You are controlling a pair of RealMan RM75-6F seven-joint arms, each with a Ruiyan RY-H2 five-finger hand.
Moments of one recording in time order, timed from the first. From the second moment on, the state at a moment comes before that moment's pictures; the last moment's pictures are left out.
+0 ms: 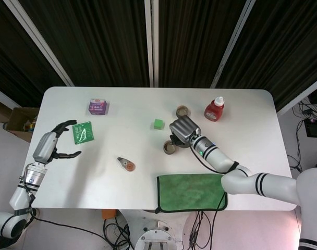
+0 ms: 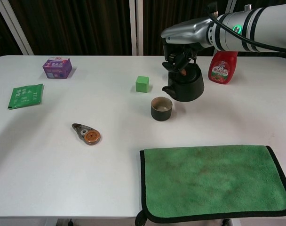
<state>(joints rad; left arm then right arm) -0.40 -1.33 -0.10 -1.33 1.48 1.25 -0.64 1.13 -1.43 0.12 -1.46 -0.89 0.67 -0.45</state>
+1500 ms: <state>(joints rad) -0.40 -1.34 -0.09 -1.31 1.49 1.25 -0.66 1.20 -1.44 0.07 -1.49 -0.80 0.74 -0.61</state>
